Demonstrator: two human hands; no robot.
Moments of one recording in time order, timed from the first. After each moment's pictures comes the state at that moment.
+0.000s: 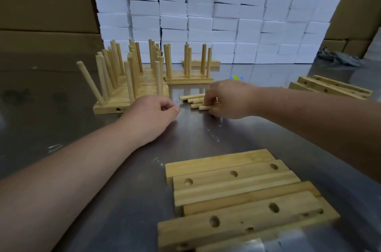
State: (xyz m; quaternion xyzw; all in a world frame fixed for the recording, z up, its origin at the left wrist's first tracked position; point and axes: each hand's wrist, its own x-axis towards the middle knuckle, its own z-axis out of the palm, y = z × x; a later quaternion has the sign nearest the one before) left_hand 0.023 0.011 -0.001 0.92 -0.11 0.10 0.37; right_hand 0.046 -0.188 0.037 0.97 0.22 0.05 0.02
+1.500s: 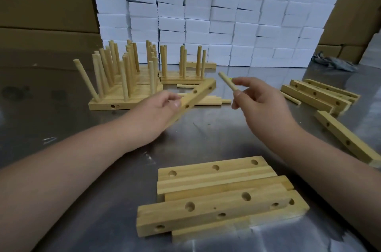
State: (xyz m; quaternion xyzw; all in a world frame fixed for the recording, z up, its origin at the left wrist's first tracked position) left_hand -0.009 -0.007 0.010 0.90 -0.18 0.06 0.40; right_hand -0.031 -0.217 0.020 0.84 0.08 0.23 -0.48
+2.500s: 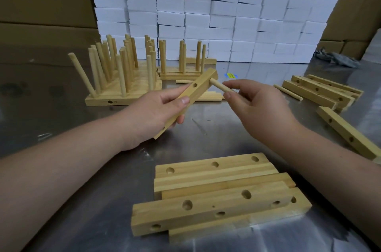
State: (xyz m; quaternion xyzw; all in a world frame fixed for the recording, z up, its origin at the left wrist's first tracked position) left_hand -0.014 -0.011 0.014 0.83 -0.24 -0.01 0.51; right_hand -0.031 -0.216 0.015 0.88 0.14 0.24 -0.39
